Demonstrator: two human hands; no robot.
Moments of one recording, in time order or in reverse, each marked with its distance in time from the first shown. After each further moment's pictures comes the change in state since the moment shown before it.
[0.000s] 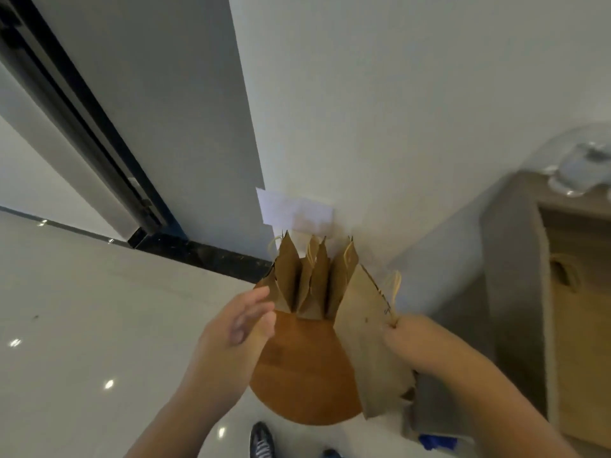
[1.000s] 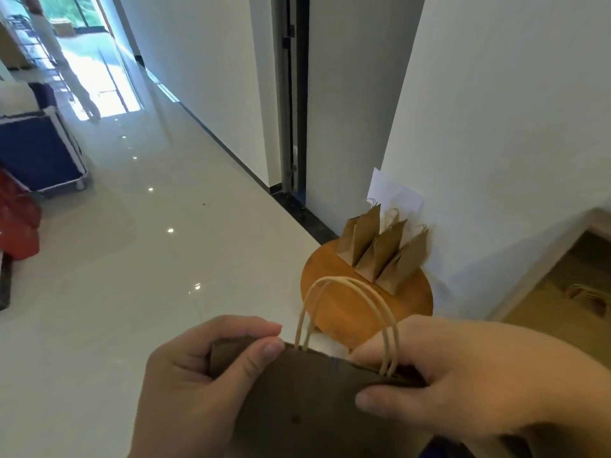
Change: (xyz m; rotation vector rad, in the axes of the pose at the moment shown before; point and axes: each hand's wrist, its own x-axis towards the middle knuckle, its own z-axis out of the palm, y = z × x) left_hand -0.502 0.050 0.138 -0.237 0.812 0.189; right_hand -0.409 0.083 0.000 -0.548 -0.673 -0.912
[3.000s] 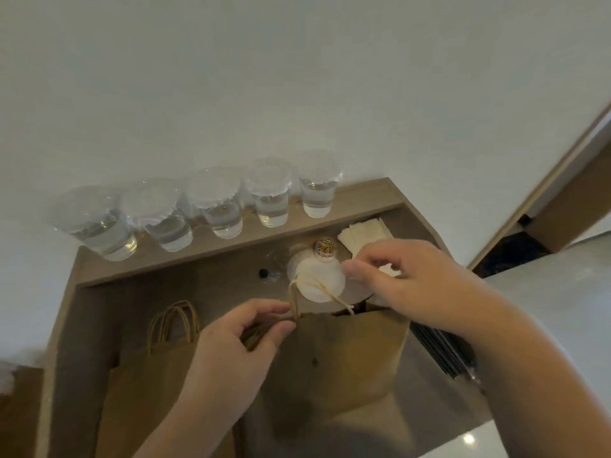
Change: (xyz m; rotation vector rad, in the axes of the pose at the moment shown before) left_hand -0.096 0.044 0.670 0.224 -1.439 0.440; right_hand -0.408 0.459 0.097 0.474 1.483 0.835
